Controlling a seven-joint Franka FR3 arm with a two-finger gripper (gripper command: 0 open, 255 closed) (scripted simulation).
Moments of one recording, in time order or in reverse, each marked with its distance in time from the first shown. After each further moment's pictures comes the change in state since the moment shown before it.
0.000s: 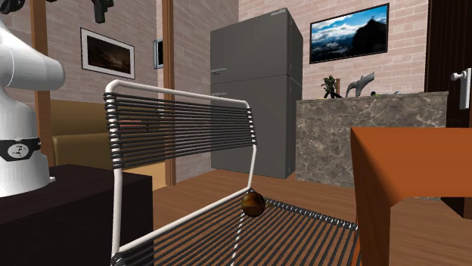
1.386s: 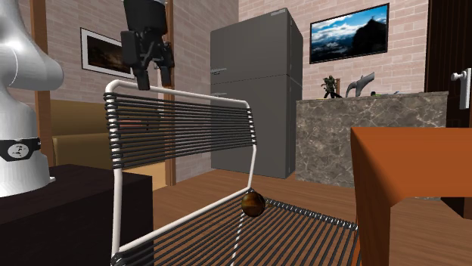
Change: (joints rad) arm 0.119 0.558 -0.022 0.035 0.209 0.451 -0.193
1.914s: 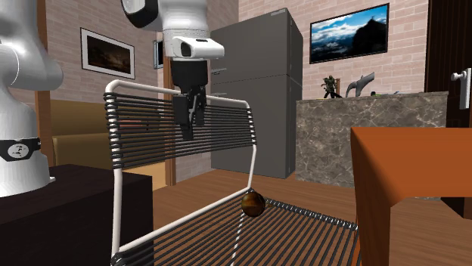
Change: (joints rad) arm 0.043 0.386 0.023 0.169 0.147 0.152 -0.117
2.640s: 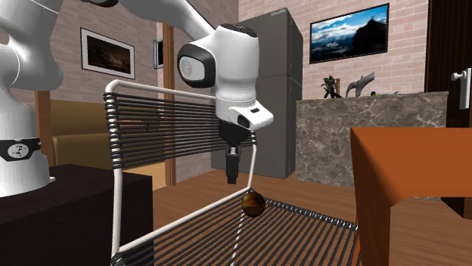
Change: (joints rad) arm 0.019 0.437 0.082 0.335 0.110 0.052 -0.091
